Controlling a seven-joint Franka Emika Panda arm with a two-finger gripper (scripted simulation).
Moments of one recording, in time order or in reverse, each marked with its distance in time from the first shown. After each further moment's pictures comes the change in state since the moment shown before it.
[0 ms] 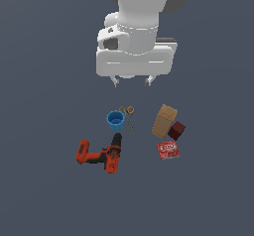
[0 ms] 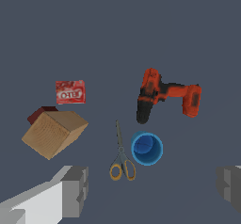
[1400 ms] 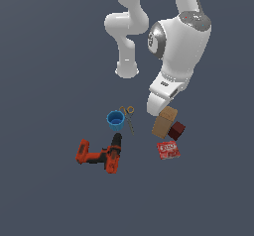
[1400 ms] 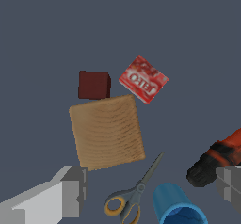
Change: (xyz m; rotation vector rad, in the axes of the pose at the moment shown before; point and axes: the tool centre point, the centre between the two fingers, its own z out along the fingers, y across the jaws) arm -0.005 -0.131 0.116 0.043 -0.022 -0.731
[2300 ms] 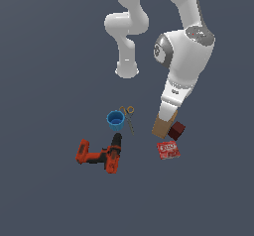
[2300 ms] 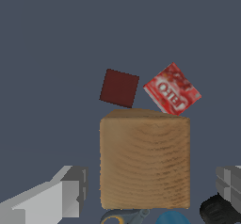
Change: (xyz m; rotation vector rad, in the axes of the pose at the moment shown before) arm 0.015 -0.032 0.033 0.017 0.002 -0.196
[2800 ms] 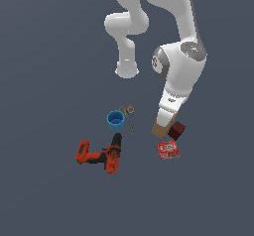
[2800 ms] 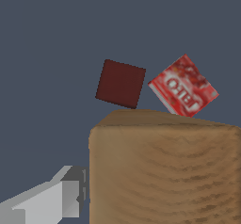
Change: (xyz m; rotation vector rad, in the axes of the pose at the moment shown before) arm -0.001 -0.001 0.038 0.002 0.000 -0.004
